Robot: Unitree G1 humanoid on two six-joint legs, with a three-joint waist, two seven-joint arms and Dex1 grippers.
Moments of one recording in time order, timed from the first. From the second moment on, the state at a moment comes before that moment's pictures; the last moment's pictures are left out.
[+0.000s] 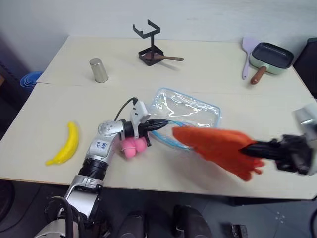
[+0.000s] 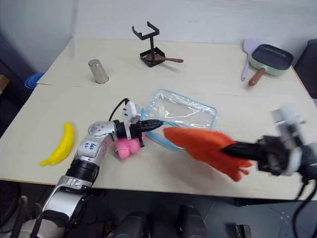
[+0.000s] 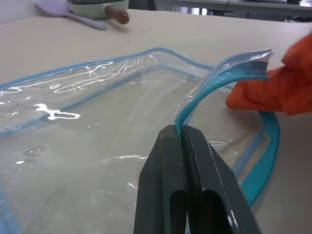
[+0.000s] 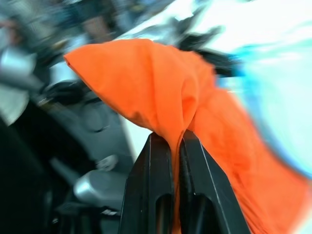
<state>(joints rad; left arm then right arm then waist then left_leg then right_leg) -0.66 0.31 -0.12 0.36 -0.23 0.12 -0.94 -0.06 -1.06 -0.71 -0.35 1.09 1.03 1.13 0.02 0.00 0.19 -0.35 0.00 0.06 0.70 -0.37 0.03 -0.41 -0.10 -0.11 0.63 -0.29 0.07</state>
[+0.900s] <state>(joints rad) -0.64 0.36 -0.14 0.28 -0.24 0.19 -1.02 0.05 -0.88 -0.22 0.24 0.25 -0.32 0.98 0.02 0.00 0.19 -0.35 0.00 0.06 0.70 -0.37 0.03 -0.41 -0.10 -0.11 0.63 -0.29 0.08</state>
